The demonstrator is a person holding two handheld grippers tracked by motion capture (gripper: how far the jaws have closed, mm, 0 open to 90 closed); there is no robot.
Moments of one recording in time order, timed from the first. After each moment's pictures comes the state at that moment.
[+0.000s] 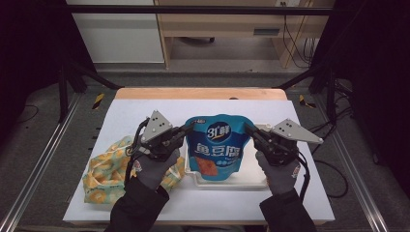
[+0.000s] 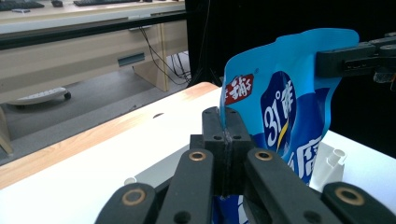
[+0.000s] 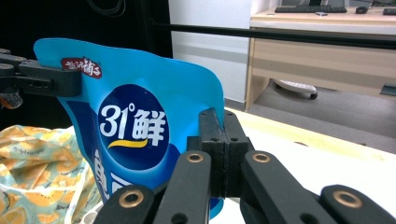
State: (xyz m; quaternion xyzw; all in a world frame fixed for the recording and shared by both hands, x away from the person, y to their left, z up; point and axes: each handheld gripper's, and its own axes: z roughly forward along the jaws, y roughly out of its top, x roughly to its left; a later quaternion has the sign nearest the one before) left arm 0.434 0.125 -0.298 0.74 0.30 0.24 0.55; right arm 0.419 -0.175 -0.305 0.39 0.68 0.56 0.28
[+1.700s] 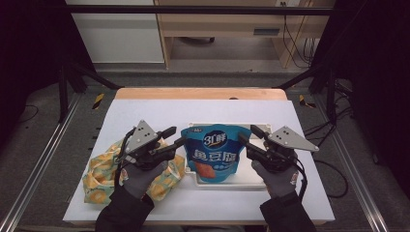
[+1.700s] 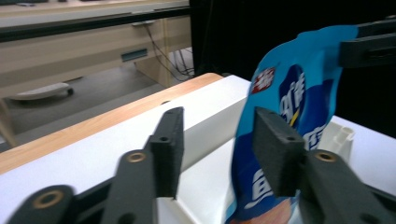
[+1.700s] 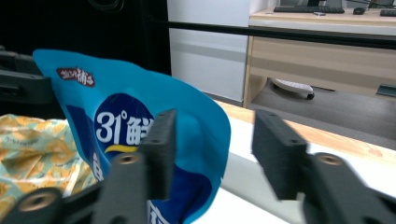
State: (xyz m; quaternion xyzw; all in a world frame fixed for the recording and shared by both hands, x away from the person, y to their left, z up) left arm 0.425 0.162 -0.321 0.74 0.31 0.24 0.55; right arm 0.414 -0.175 -0.322 0.38 0.68 0.55 0.29
